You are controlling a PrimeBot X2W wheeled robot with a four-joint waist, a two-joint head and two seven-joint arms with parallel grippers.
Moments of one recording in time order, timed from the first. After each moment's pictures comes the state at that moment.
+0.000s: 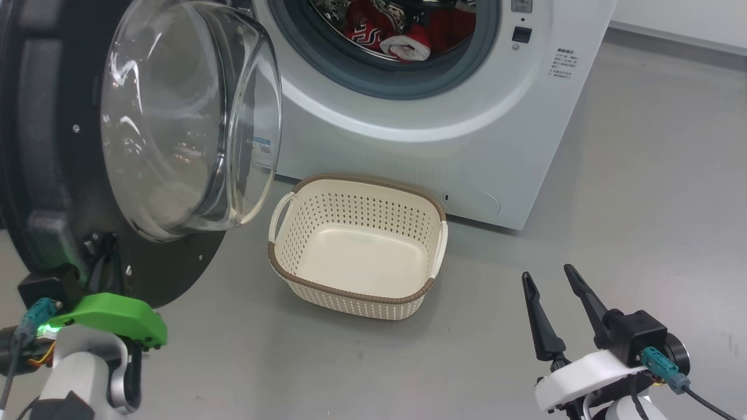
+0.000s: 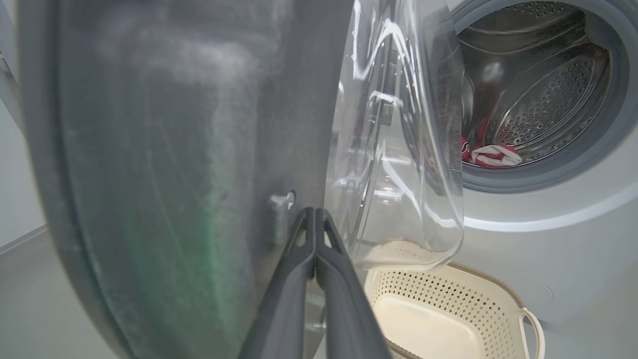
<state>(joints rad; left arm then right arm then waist) -0.31 0.15 -0.07 0.51 -0.43 0.08 -0.20 0.00 -0.15 0.33 0.15 0.38 -0.05 -0.25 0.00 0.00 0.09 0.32</state>
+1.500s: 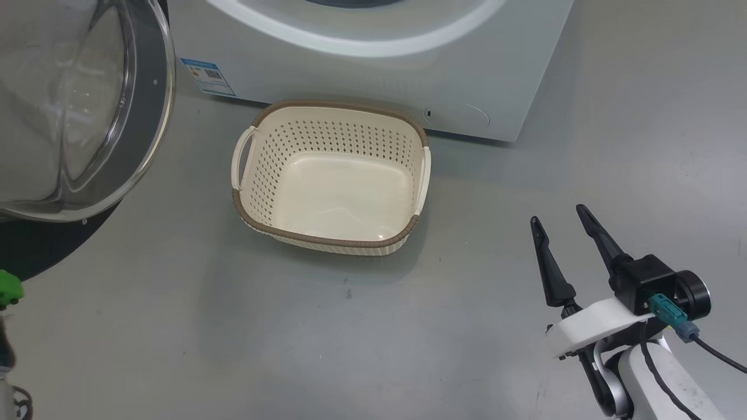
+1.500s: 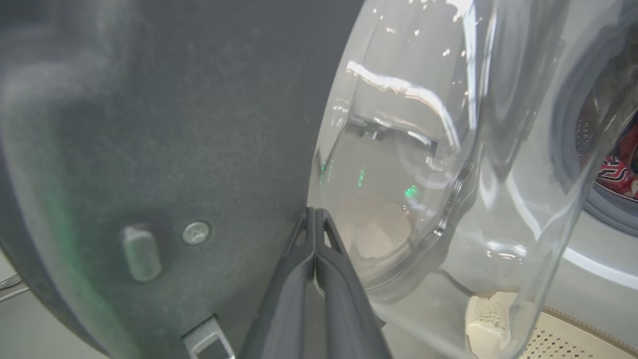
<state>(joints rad) -0.45 0.32 0.15 0.64 -0.54 0.09 -0.23 -0.13 -0.20 0.33 0.11 0.31 -0.07 -0.19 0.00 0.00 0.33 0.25</state>
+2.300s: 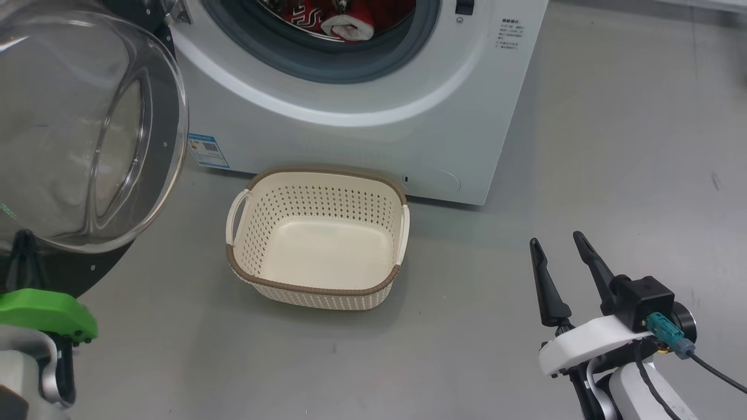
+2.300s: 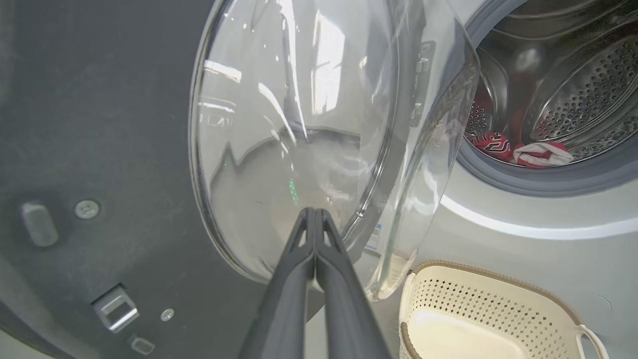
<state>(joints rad) -0.38 0.26 0.03 0.65 -0.44 0.05 -0.25 -0.10 -0.15 0.30 0.19 0.37 -0.06 -0.23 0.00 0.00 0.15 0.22</state>
